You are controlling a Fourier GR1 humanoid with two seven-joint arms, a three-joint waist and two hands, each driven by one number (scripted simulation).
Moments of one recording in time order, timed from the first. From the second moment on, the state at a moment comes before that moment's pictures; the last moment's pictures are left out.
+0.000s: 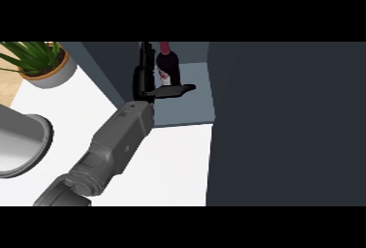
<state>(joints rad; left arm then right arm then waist) -1.06 0.00 -0.02 -0.15 0.52 0.27 -0.86 -0.11 -0.01 0.09 -2.42 -0.16 0.18 0.60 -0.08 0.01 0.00</state>
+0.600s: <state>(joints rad) -0.84 0.00 -0.30 -0.42 0.73 0.35 -0.82 -0.10 -0.01 0.10 -2.43 -0.15 0.14 0.62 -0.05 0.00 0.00</state>
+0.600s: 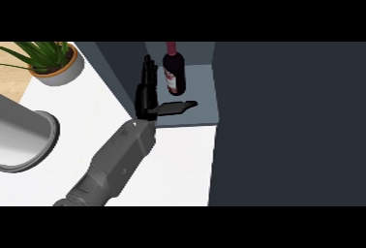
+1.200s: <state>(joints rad) -0.55 0.01 -0.64 -0.94 0.75 0.66 -0.75 -0.06 -0.02 0.09 -2.45 -0.12 0.13 0.61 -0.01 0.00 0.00</state>
